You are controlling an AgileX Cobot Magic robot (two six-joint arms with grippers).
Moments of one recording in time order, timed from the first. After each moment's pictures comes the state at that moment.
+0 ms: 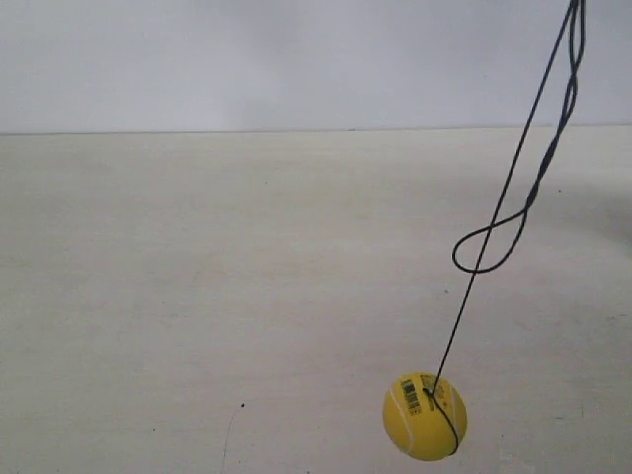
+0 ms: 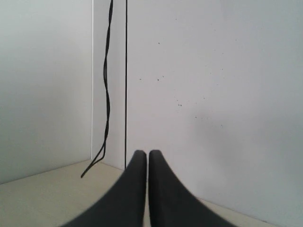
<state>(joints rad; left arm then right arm) 0.01 0.00 -0.26 -0.03 0.18 -0.58 0.35 0.01 -0.13 -1.21 -0.42 1.29</state>
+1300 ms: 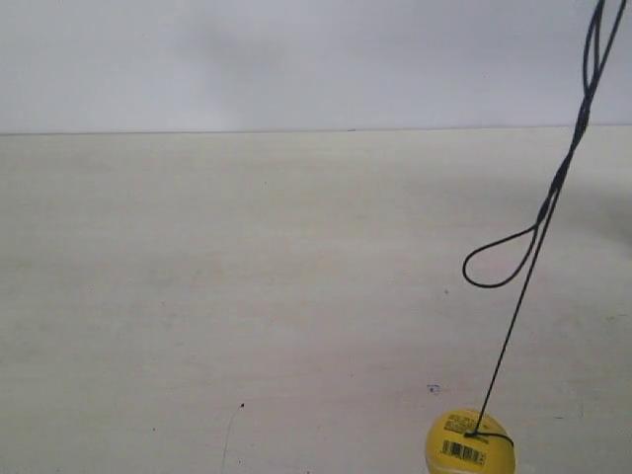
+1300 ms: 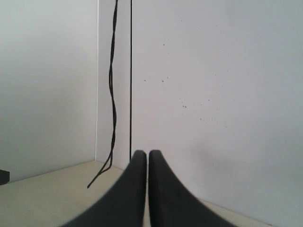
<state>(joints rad) 0.01 0.00 0.00 -0.04 0.29 -0.58 0.35 0.01 -0.13 -1.21 -0.44 1.29</state>
